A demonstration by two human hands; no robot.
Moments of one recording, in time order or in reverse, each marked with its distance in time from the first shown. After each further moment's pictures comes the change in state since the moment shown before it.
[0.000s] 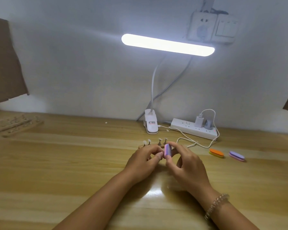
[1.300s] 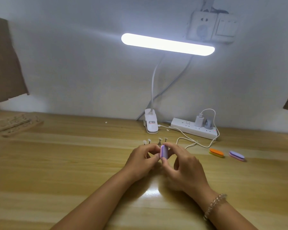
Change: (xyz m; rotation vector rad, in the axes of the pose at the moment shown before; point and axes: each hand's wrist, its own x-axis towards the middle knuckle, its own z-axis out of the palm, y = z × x) left_hand -0.001 0.002 -0.003 -0.095 0.026 -0.039; right_hand -0.004 -0.009 -0.001 -0.022 -0.036 -0.054
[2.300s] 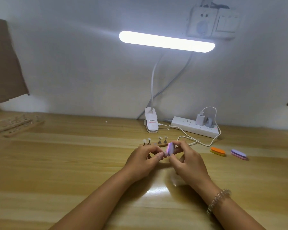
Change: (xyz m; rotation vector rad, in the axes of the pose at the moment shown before) left_hand 0.000 0.002 0.003 0.104 -0.019 -0.031; right_hand 0.010 0.022 0.003 0.152 -0.051 0.227
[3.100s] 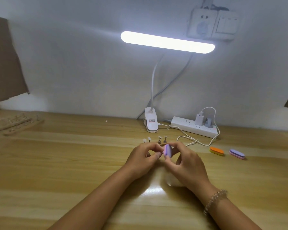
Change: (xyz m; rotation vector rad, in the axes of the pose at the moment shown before) left_hand 0.001 -0.004 -0.001 -0.080 0.024 0.000; right_hand -0.007 -0.007 0.000 -0.107 0.034 -0.125
